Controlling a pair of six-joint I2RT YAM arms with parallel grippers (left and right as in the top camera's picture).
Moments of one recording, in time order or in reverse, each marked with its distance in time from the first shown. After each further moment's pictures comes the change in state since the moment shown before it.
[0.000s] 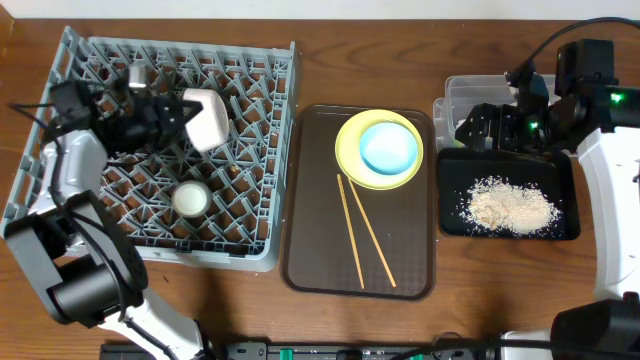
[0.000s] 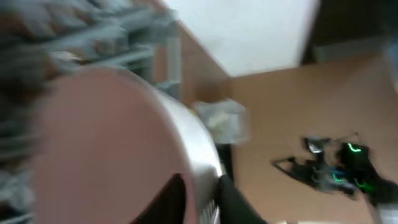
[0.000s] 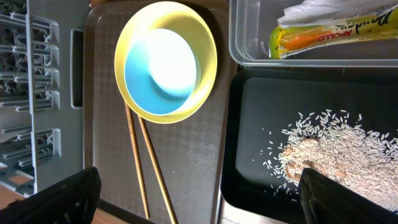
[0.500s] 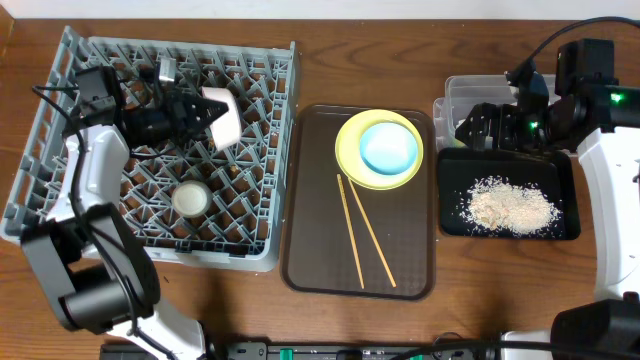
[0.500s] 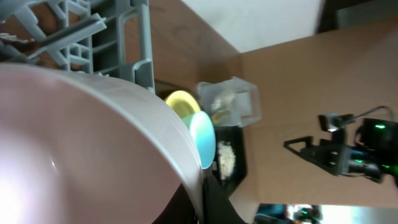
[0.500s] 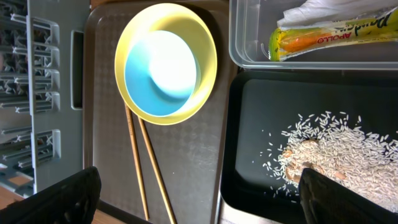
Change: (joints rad) left arm -0.130 -0.059 -0.007 0.002 -0.027 -0.008; right arm 0.000 0.000 0.000 0.005 0.000 0.000
